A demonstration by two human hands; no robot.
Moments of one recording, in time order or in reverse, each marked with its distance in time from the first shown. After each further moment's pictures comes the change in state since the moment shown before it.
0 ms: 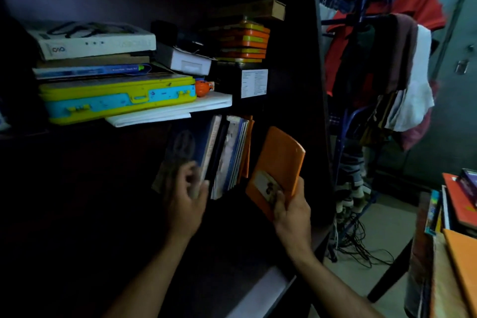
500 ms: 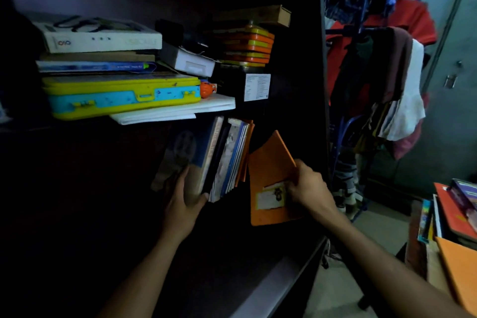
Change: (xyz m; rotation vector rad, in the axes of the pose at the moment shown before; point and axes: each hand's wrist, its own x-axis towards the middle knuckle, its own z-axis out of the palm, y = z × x) left_hand 0.004 -0.018 -0.001 -0.030 -0.217 -0.217; right_hand 0.073 -0.041 -0.049 -0.574 -0.364 0.094
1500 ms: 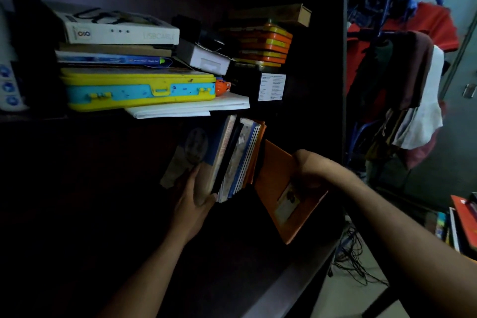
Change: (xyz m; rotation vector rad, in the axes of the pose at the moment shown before) left_hand 0.003 -0.004 0.001 -0.062 -0.071 -0.055; right_hand 0.068 -0.037 -0.023 -0.294 -0.342 0.024
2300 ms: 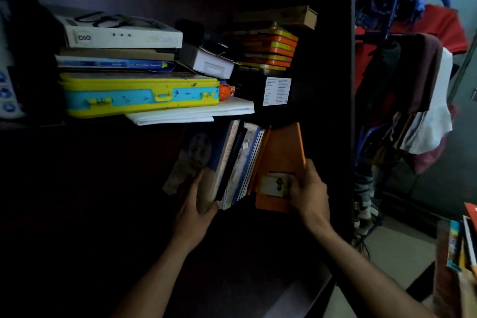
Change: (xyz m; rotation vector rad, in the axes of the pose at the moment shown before) left_hand -0.002 -0.004 0.001 -0.036 -0.012 0.019; right_hand -0.028 0.003 0.085 0.589 0.652 -0.120
